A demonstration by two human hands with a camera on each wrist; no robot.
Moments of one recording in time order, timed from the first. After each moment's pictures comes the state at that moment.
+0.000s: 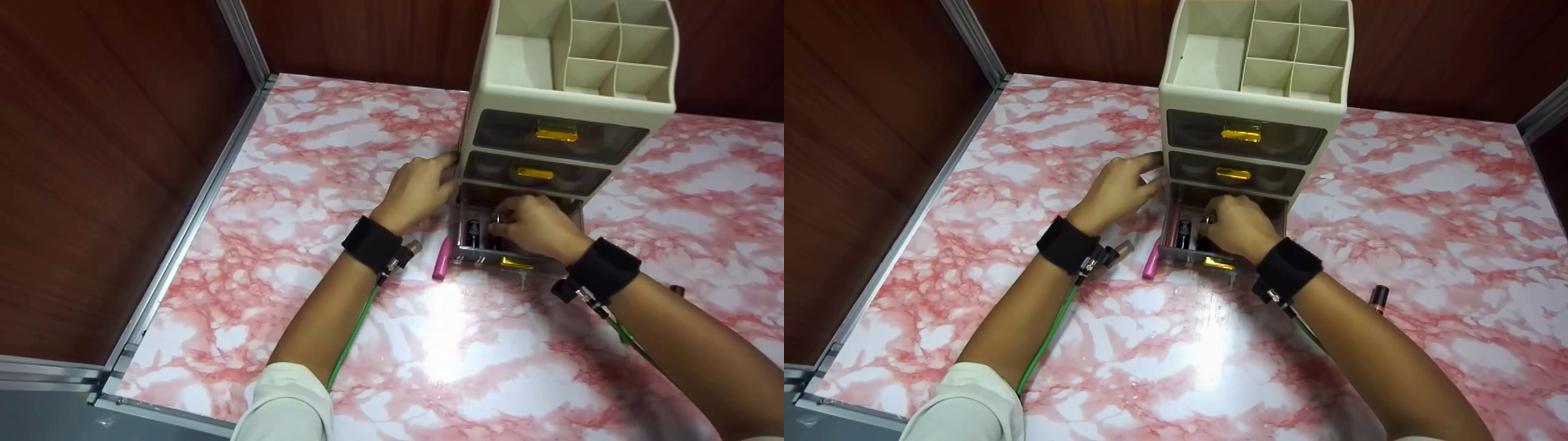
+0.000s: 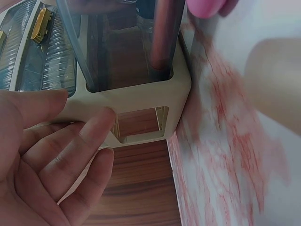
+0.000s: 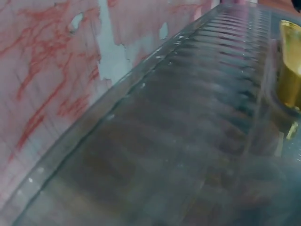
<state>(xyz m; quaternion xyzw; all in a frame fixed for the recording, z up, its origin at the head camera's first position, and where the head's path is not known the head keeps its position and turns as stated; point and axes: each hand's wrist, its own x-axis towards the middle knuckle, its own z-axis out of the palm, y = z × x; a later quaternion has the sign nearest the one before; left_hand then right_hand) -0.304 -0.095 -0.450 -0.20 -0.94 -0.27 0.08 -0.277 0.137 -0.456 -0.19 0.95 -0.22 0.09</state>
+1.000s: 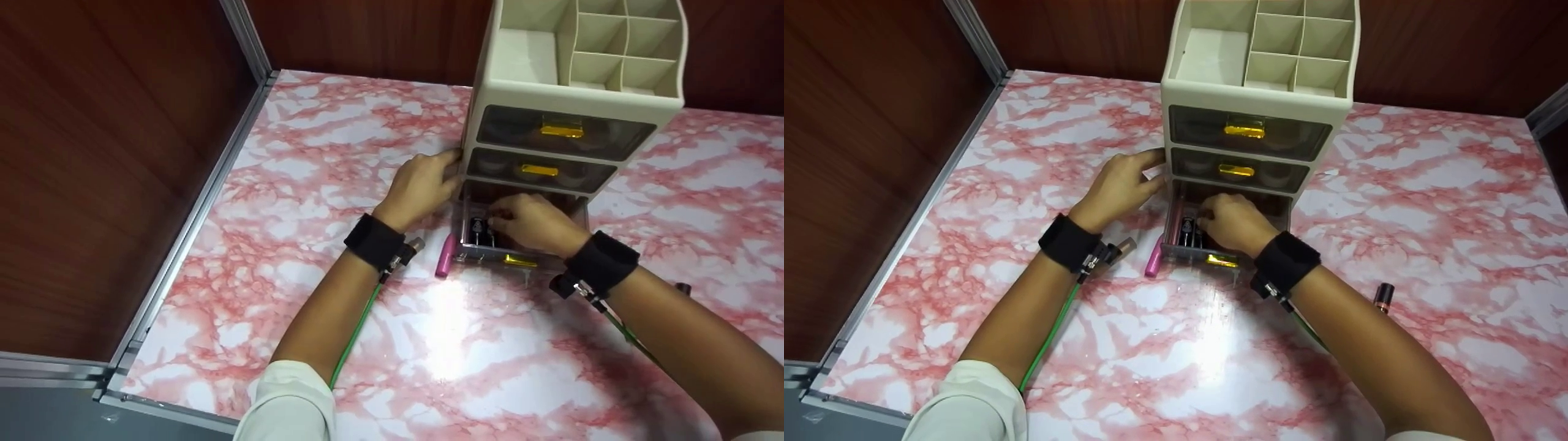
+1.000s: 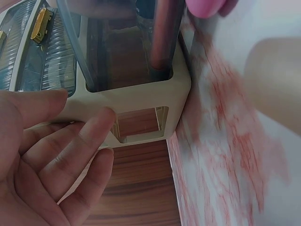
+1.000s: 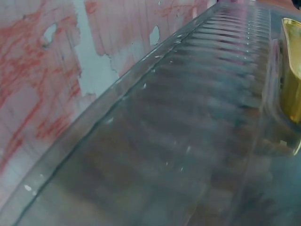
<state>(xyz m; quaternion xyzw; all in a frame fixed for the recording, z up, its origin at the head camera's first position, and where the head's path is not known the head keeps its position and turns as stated) -0.305 -0.095 -0.450 -0.20 -0.94 -0.28 0.05 -0.282 0.133 -0.461 -0.23 0.94 -0.21 0.13</state>
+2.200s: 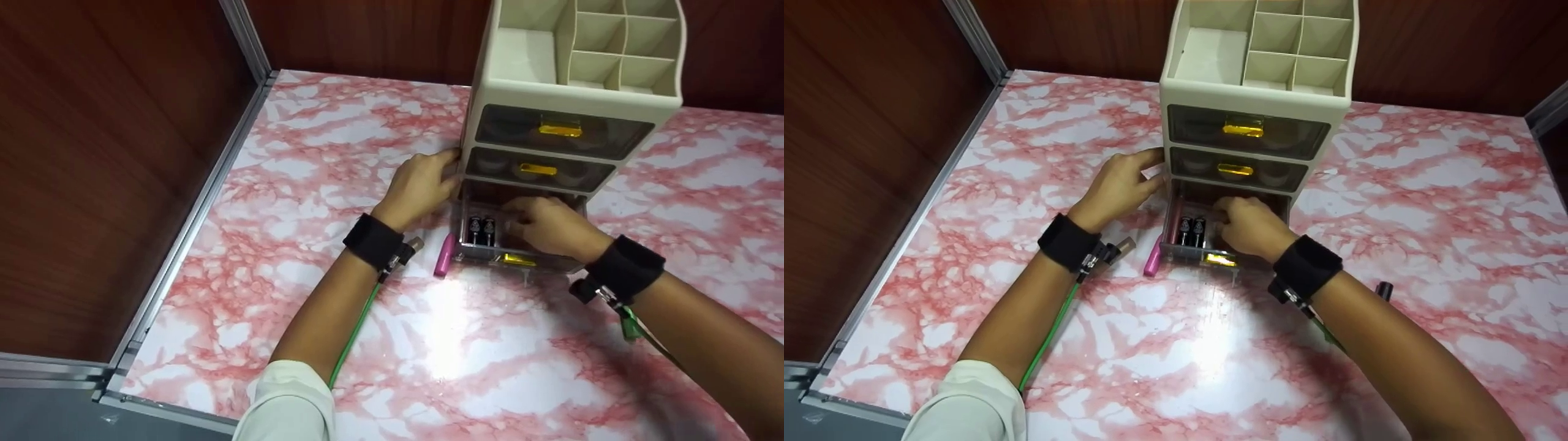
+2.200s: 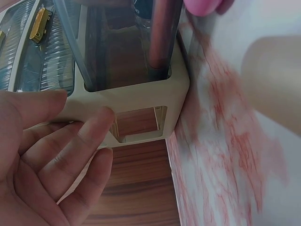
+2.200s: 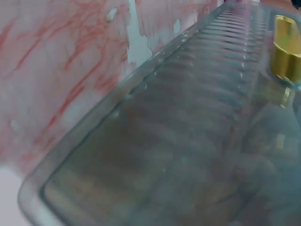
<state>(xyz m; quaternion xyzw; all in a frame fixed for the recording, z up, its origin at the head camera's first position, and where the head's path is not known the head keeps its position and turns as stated) -0.305 -0.095 -0.452 -0.20 -0.94 -0.27 0.07 -0.276 0.156 -0.456 -0.25 0.94 -0.20 0.11</state>
